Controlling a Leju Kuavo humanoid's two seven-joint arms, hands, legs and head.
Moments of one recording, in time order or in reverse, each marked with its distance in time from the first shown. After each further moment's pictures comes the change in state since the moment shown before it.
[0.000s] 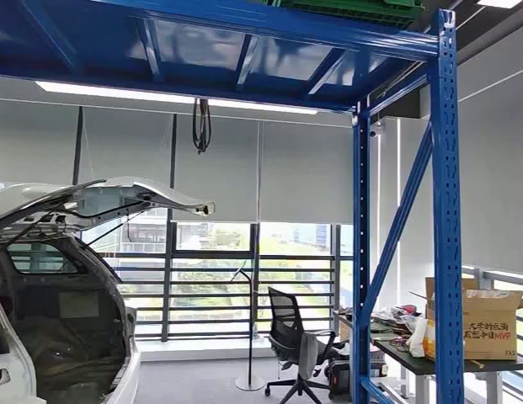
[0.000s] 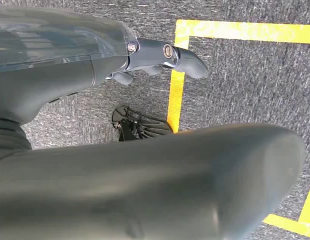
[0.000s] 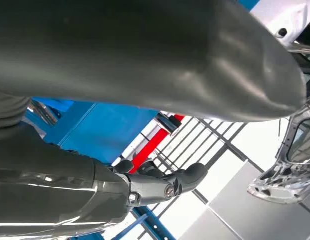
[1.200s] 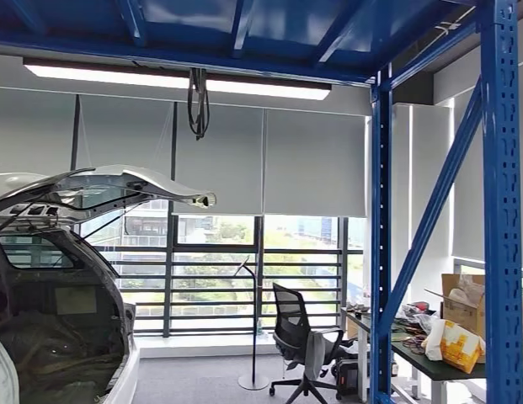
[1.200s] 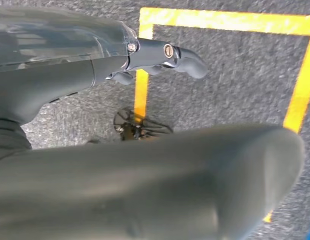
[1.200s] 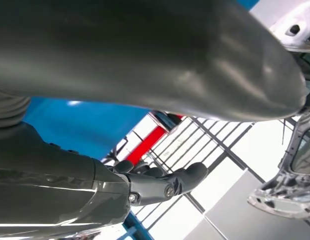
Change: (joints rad) left arm 0.000 -0.004 0.002 0.006 0.000 -0.013 -0.014; right arm 0.002 -0.029 0.039 -0.019 0.019 -0.023 0.013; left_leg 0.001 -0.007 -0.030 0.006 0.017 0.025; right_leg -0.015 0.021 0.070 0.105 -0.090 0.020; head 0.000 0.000
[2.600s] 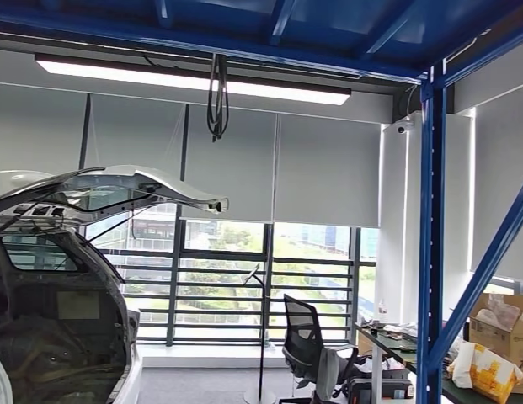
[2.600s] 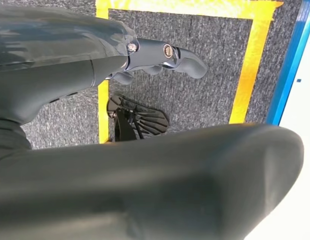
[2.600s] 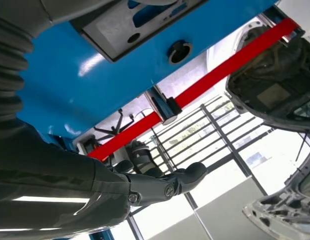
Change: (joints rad) left arm -0.009 -0.010 0.002 0.011 0.001 -0.009 -0.011; right arm -0.031 -0.061 0.064 -0.010 0.165 -0.037 0.090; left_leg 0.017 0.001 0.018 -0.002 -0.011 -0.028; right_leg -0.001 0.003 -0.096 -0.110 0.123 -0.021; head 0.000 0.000
